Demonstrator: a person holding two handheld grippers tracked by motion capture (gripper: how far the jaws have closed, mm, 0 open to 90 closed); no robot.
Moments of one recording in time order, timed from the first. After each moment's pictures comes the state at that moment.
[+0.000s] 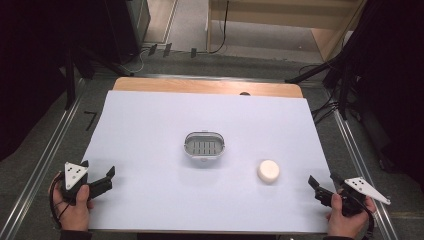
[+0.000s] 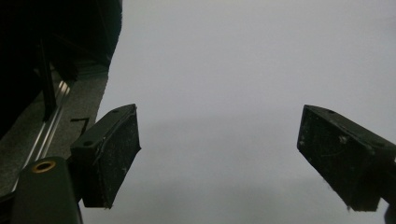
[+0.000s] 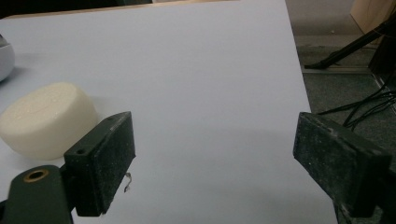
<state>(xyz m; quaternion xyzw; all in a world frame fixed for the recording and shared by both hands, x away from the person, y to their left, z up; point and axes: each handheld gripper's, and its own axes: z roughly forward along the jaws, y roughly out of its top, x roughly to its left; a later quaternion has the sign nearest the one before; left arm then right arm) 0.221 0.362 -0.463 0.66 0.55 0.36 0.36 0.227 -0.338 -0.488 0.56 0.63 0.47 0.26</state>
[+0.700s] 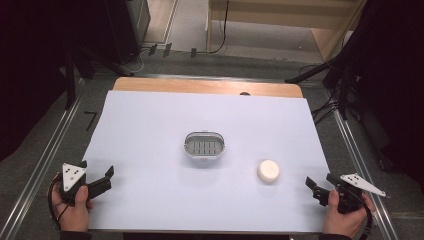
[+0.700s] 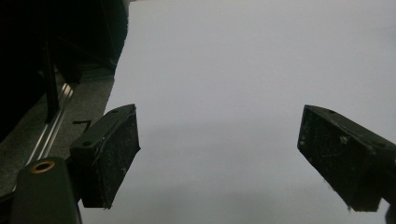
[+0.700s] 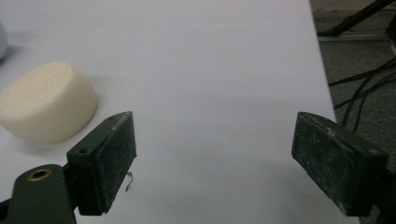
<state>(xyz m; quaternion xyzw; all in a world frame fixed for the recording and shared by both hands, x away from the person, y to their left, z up) 0.218 0.363 -0.463 0.65 0.56 0.37 0.37 0.235 -0.335 -0.487 0.58 0.65 0.44 0.21</state>
